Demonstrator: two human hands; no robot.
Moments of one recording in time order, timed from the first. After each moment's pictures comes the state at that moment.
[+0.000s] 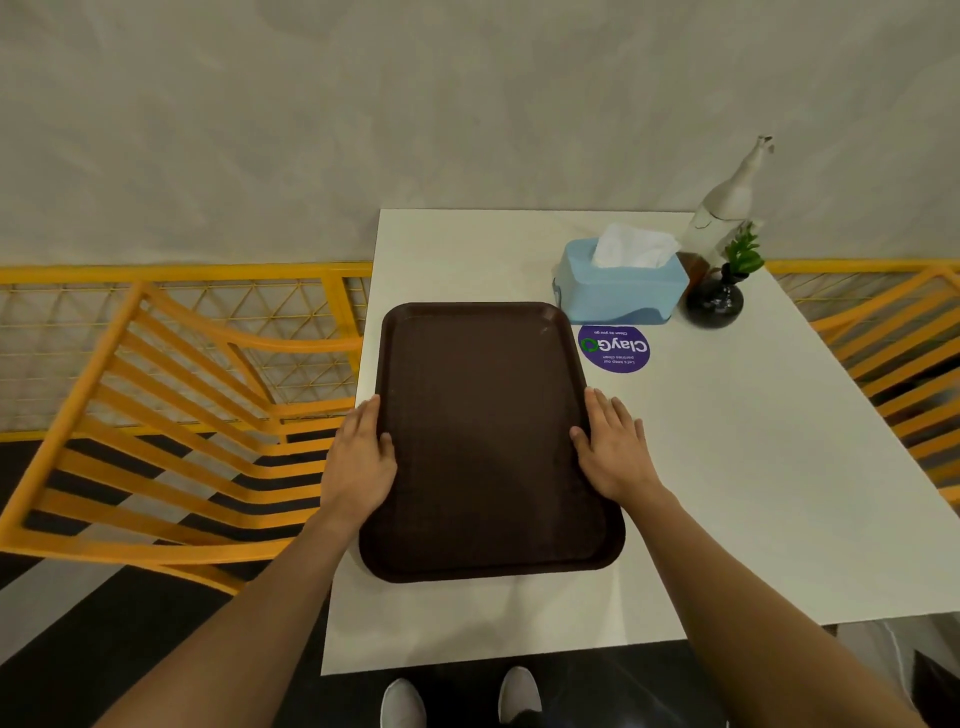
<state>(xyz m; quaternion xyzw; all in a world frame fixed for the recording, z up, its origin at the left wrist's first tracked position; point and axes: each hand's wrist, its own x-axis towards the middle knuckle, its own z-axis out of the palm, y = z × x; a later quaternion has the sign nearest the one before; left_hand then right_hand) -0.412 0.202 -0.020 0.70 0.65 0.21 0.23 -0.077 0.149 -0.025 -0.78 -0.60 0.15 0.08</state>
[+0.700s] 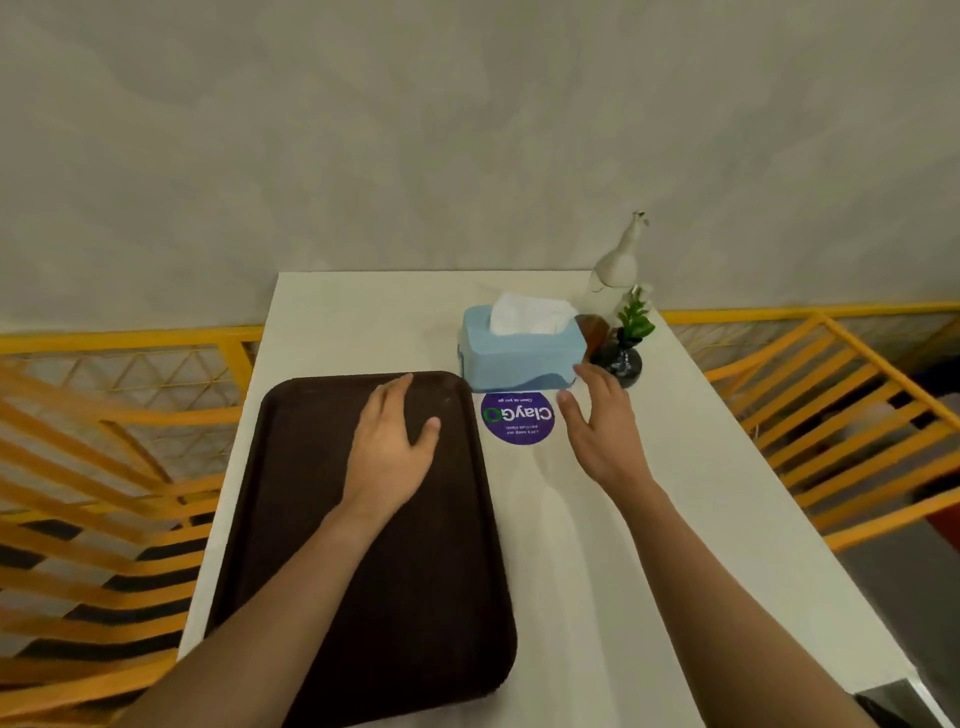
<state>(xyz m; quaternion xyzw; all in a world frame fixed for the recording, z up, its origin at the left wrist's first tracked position) -0.223 0.256 0.057 0.72 0.55 0.33 0.27 0.043 0.202 0.063 -0.75 -0.55 0.08 0.36</state>
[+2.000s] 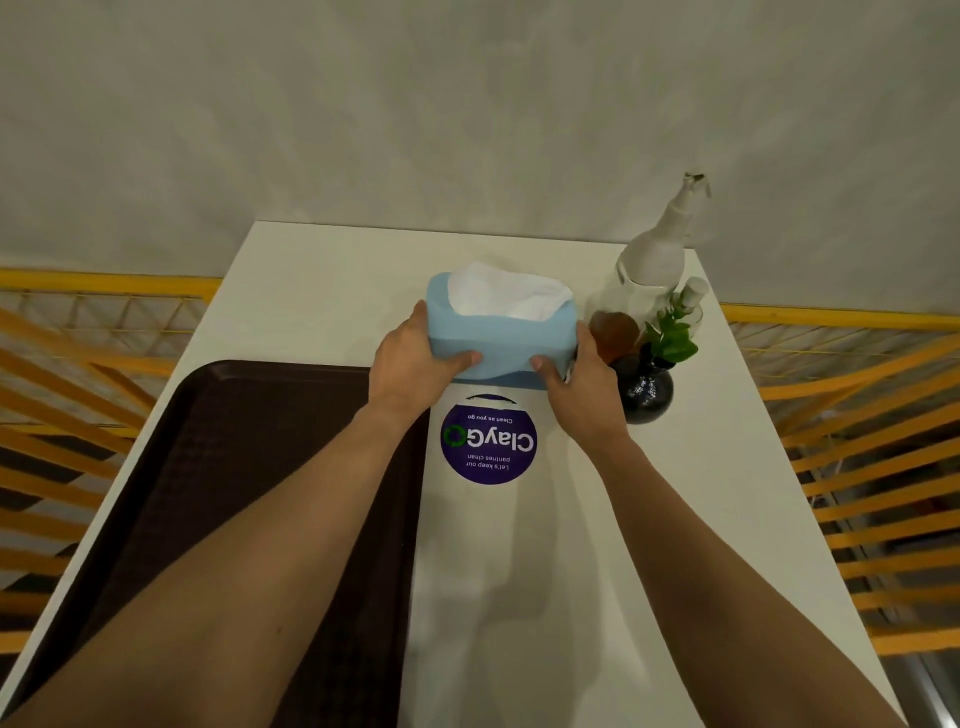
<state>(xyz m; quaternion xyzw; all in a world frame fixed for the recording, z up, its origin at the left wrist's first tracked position) -0.085 0.398 0.025 0.69 0.59 0.32 0.27 0.131 0.345 0.004 -0.71 -0.55 0.23 0.38</state>
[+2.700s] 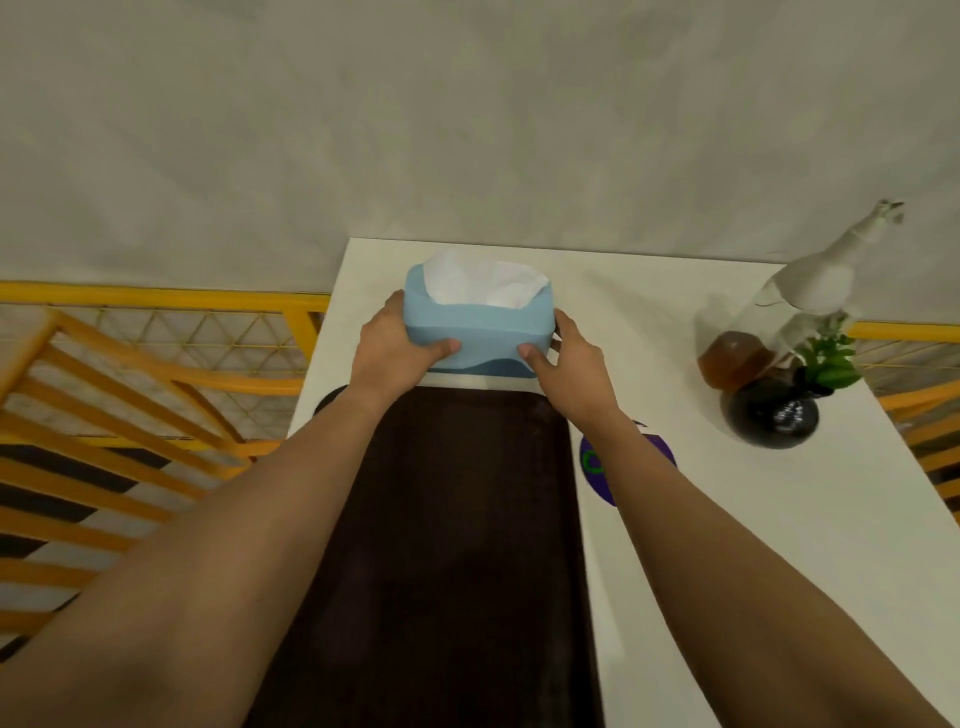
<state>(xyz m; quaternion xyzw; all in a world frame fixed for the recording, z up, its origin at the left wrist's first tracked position) -0.268 0.469 0.030 0.66 0.60 0.34 0.31 -0.042 0.420 0.019 -0.68 -0.58 0.28 0.36</state>
